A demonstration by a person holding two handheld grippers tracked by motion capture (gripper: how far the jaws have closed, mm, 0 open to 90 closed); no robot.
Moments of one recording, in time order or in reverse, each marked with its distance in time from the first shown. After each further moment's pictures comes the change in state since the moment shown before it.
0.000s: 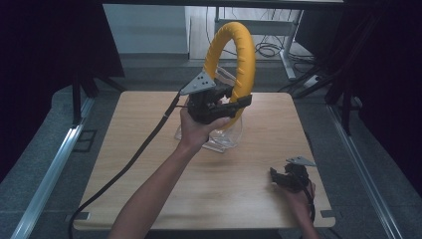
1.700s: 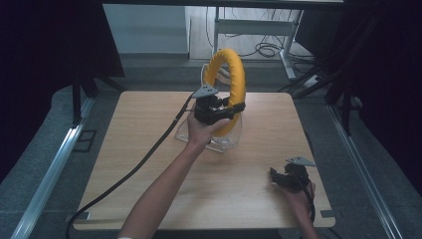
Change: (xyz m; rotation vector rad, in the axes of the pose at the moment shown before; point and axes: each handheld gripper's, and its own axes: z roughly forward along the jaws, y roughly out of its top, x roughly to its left) left arm 0.060 -0.069 0.038 0.102 0.095 -0.145; right arm 0.000 0.000 0.000 0.001 0.001 -0.004
